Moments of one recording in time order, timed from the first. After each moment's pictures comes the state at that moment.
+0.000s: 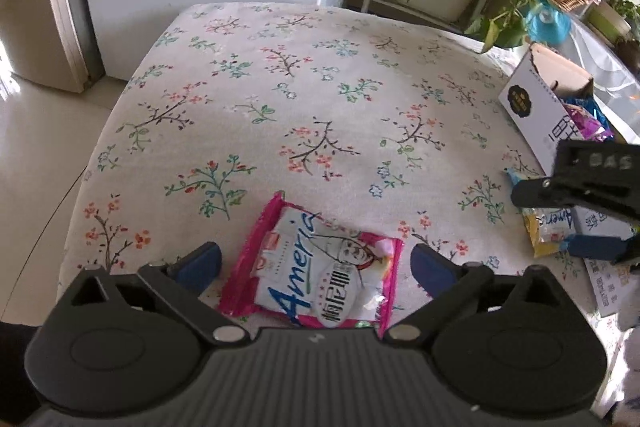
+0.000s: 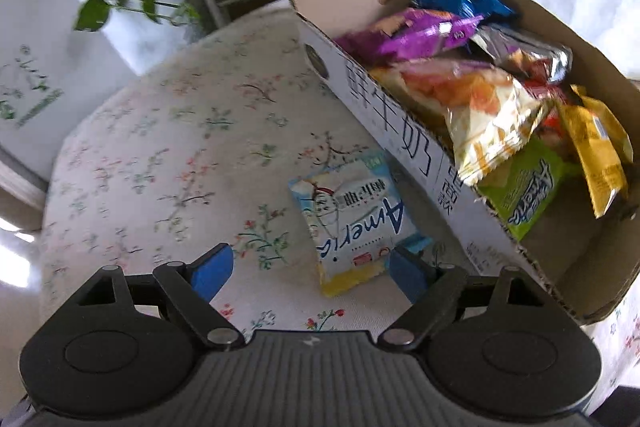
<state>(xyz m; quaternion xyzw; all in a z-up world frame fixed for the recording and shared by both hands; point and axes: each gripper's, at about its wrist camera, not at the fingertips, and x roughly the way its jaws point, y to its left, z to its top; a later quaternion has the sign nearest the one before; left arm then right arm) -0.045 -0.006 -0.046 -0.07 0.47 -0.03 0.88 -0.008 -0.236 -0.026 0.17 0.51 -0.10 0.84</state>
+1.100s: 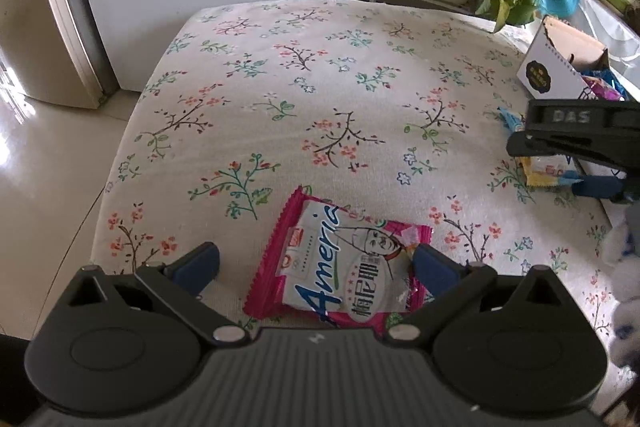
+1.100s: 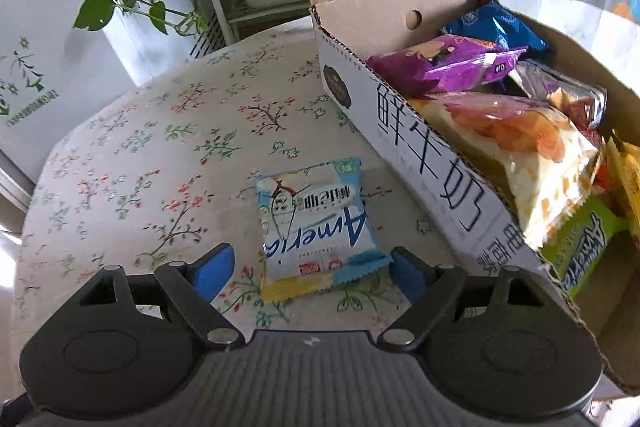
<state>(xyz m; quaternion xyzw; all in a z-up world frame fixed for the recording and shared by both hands) -0.044 -0.006 -0.049 -0.02 0.48 -0.02 0.88 0.016 -0.226 -0.049 0.12 0.46 -0.08 0.88</state>
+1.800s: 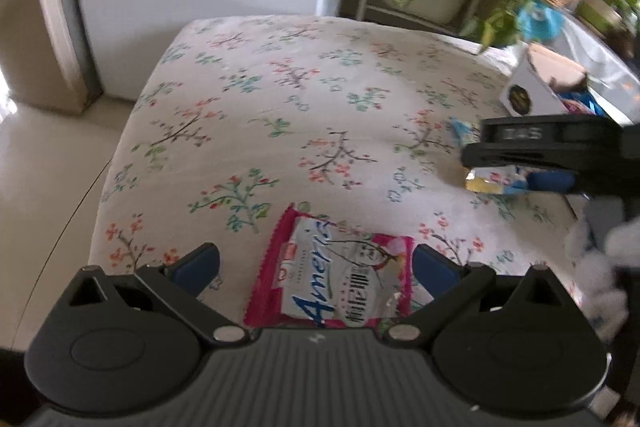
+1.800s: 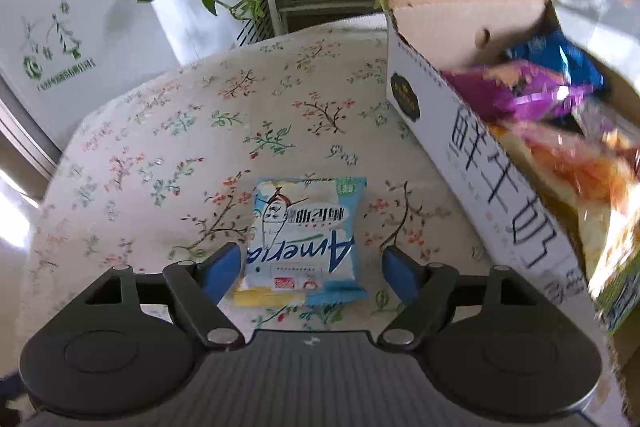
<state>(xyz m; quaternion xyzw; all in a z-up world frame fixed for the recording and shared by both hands) -0.047 0.006 -0.042 -0.04 0.45 -0.05 0.89 0.036 -0.207 -0.050 0.08 0.47 -0.02 0.88</state>
